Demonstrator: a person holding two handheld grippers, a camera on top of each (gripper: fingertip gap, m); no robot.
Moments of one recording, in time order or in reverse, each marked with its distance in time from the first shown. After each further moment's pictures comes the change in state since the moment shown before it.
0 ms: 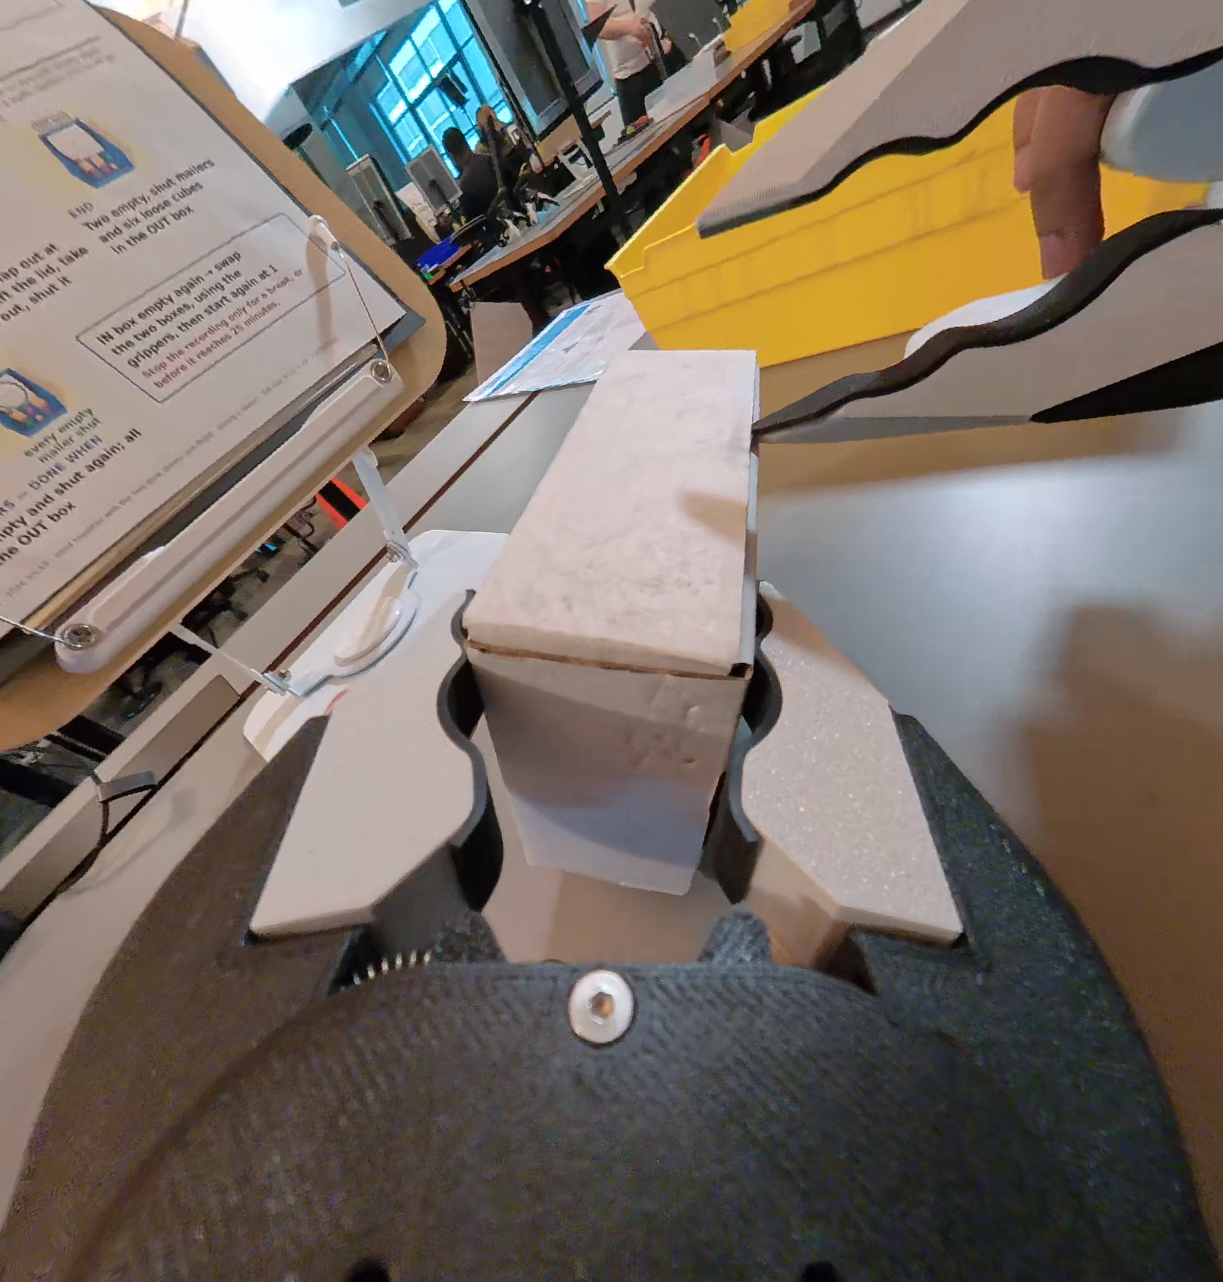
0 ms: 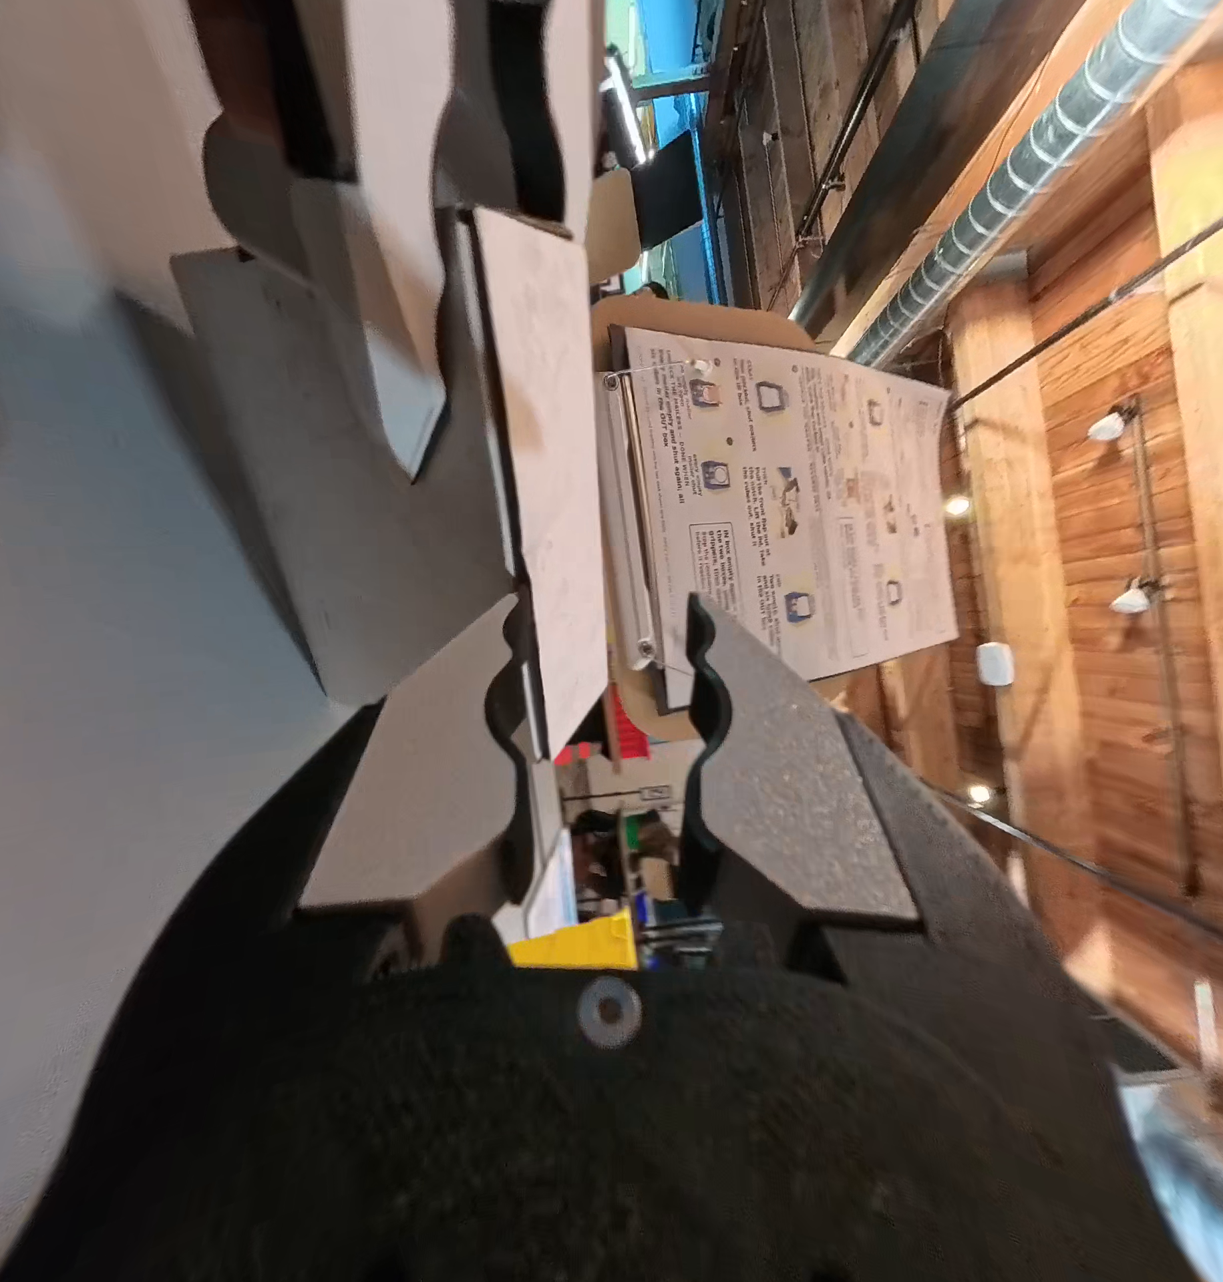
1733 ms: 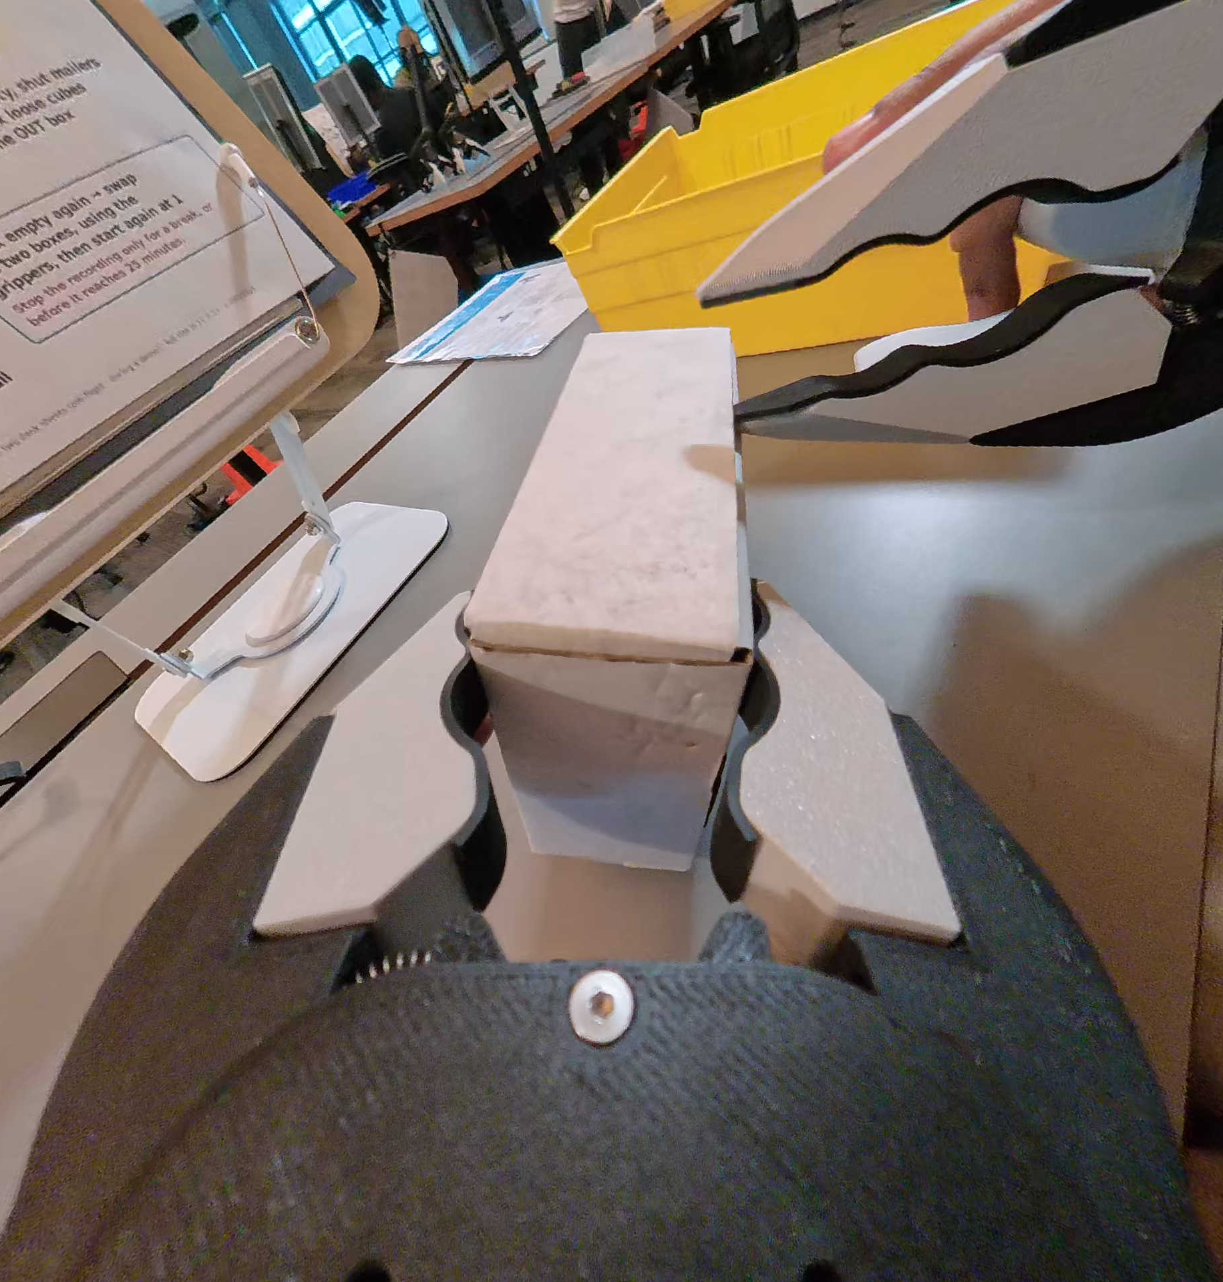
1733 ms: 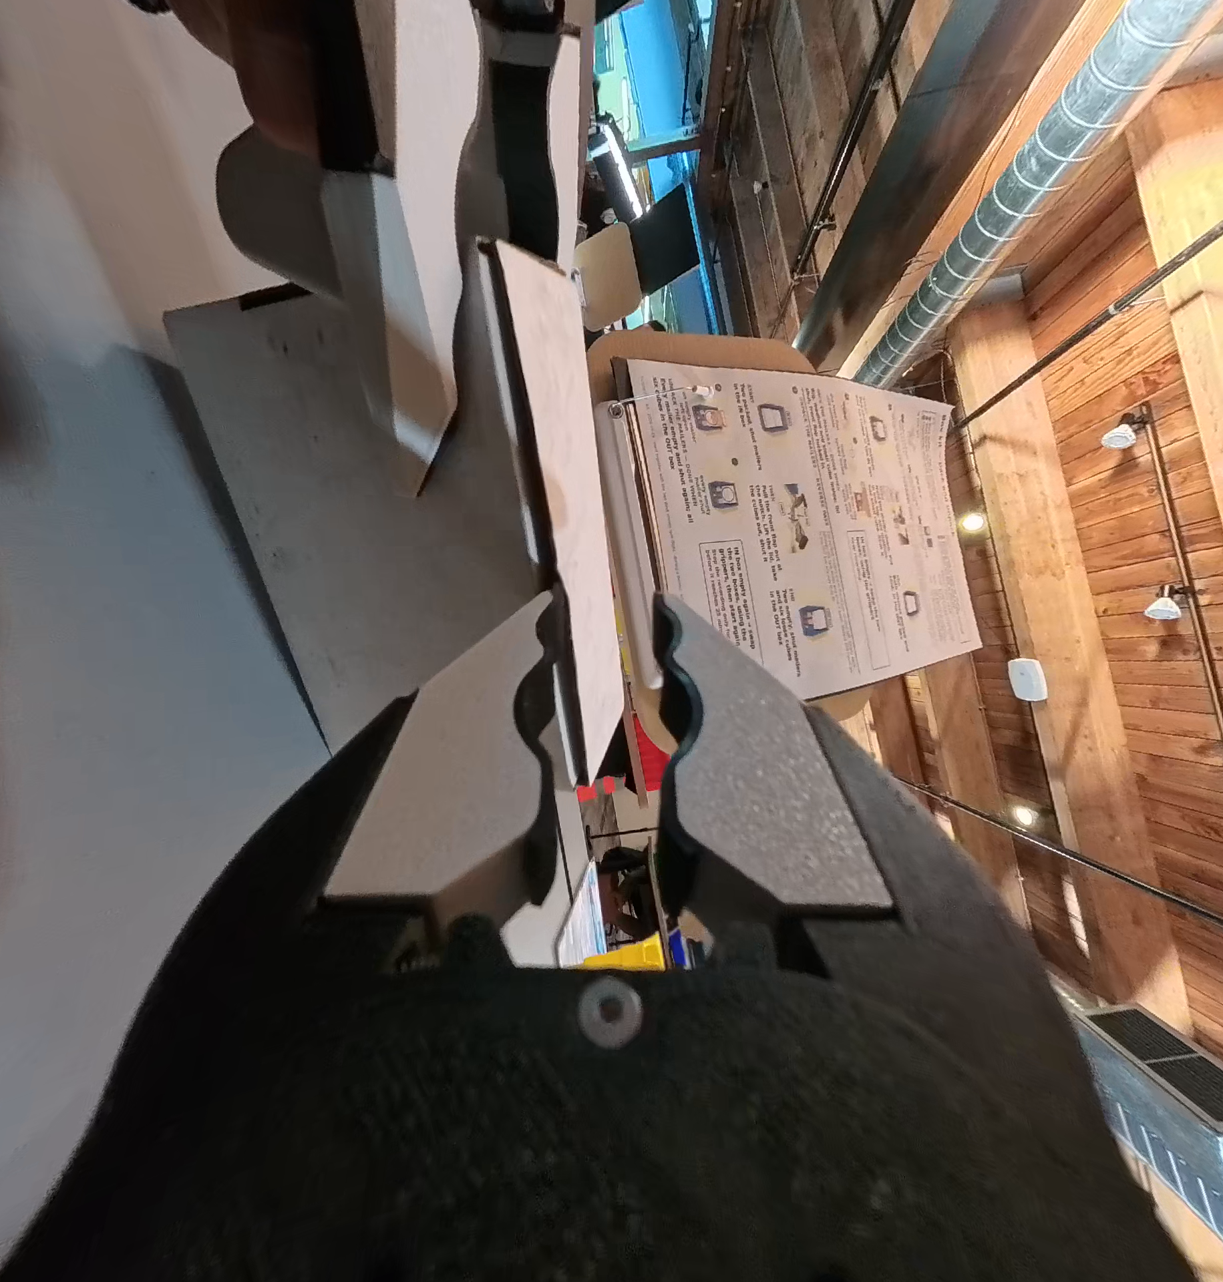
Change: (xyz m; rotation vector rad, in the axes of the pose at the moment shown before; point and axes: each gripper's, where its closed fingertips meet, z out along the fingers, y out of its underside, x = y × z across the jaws) left arm 0.012 -0.002 -0.002 -0.042 0.109 -0.100; right arm -0.002 -0.002 -0.003 0.063 -0.005 0.057
